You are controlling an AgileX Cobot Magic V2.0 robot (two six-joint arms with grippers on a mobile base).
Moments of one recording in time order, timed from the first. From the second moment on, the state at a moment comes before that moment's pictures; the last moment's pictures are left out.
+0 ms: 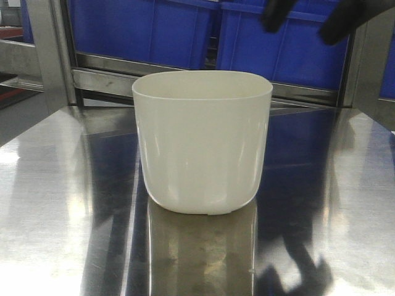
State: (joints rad) left arm -0.17 -0.01 0.01 0.00 0.19 -0.01; right arm 0.49 1.44 -1.29 0.13 0.85 0.19
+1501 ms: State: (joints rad) left arm -0.17 -0.01 0.01 0.00 0.19 -0.01; right arm 0.42 1.18 -1.09 -0.01 0.62 0.19
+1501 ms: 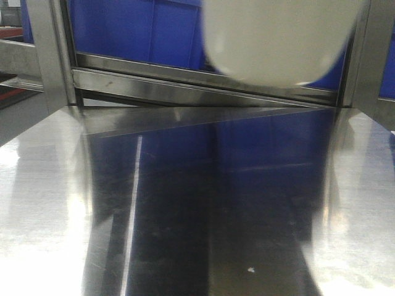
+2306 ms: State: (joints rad) left arm -0.17 -0.01 0.01 0.00 0.19 -0.01; right arm 0.11 0.61 -0.63 -0.01 0.47 0.19
